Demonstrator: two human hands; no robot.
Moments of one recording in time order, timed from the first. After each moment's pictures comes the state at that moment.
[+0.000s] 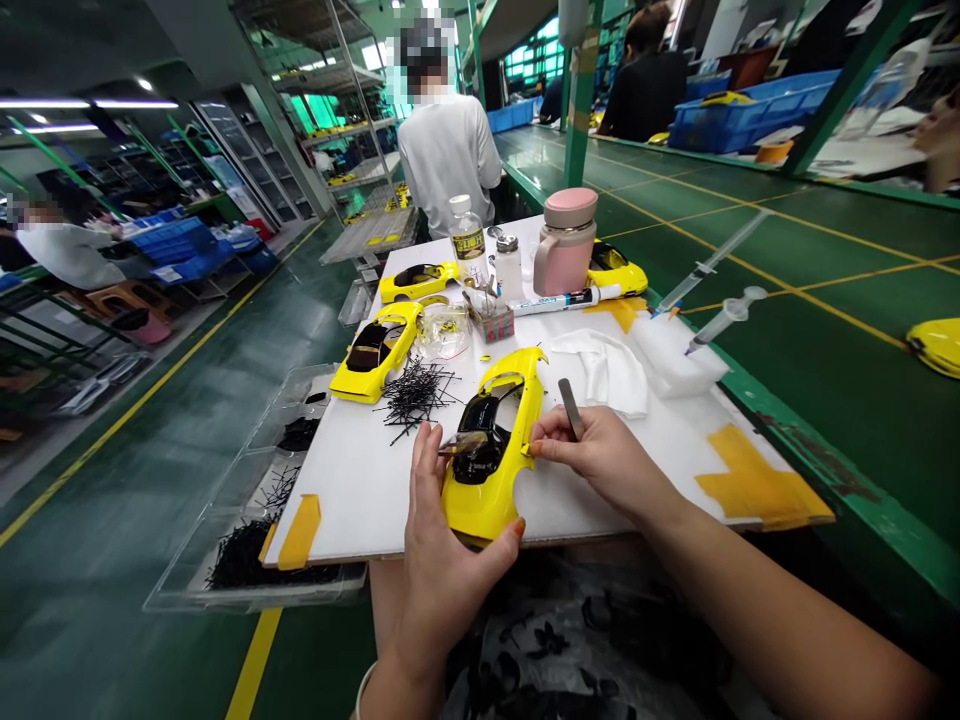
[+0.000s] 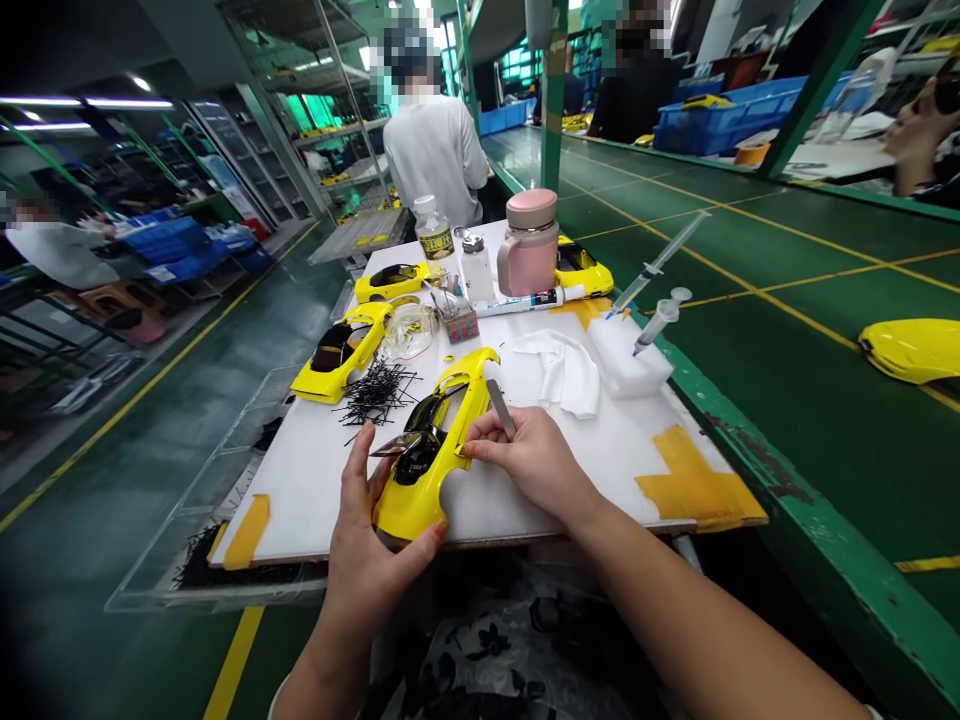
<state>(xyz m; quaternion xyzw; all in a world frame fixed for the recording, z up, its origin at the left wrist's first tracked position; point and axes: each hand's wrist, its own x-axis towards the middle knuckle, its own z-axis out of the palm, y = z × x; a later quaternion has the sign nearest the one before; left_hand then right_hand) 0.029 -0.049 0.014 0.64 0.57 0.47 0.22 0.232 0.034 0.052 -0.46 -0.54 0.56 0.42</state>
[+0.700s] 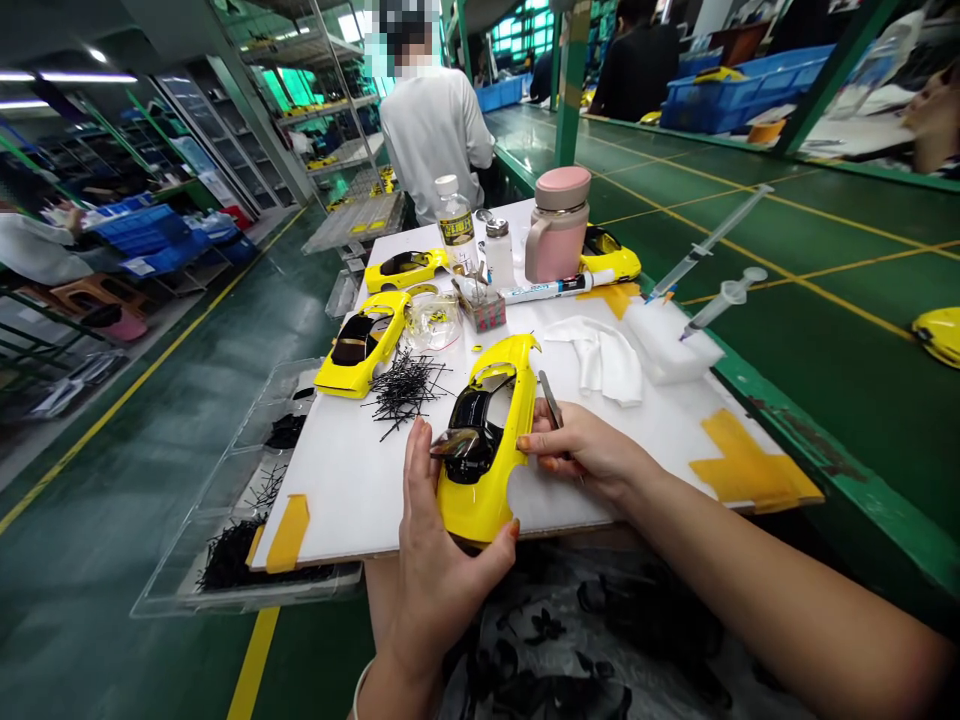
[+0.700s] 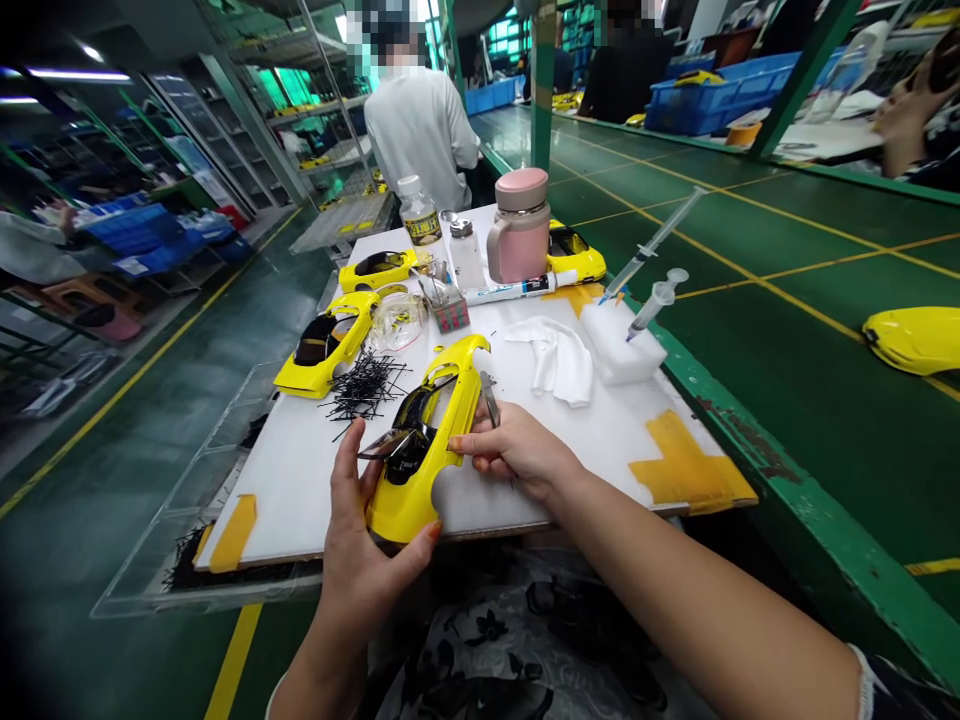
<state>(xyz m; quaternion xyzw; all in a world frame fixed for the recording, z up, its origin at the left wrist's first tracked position) 0.029 -0.051 0.013 0.66 0.56 0.45 0.22 0.225 0.042 0.039 -0.42 -0.40 0.73 0.36</state>
